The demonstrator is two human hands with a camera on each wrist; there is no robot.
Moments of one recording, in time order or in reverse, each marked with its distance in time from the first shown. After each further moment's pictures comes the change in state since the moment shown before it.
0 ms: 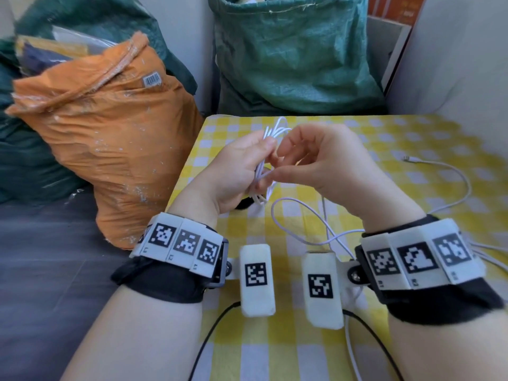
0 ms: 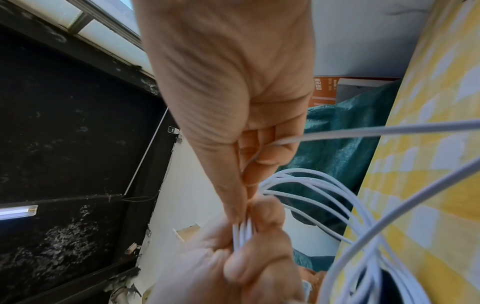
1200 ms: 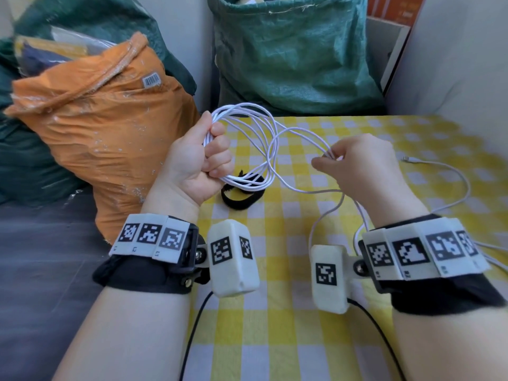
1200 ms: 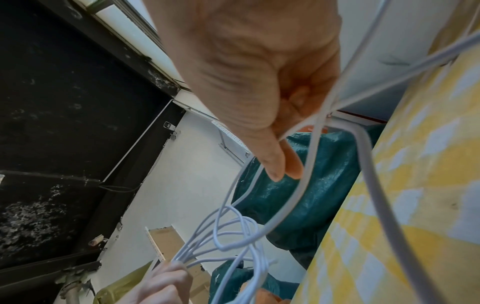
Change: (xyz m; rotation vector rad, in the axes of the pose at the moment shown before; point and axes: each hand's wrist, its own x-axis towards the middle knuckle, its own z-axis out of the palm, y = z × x) left_hand 0.006 0.006 -0.038 -0.658 0.171 -0.102; right_hand 0.005 0.024 -0.023 -0.592 0.269 0.339
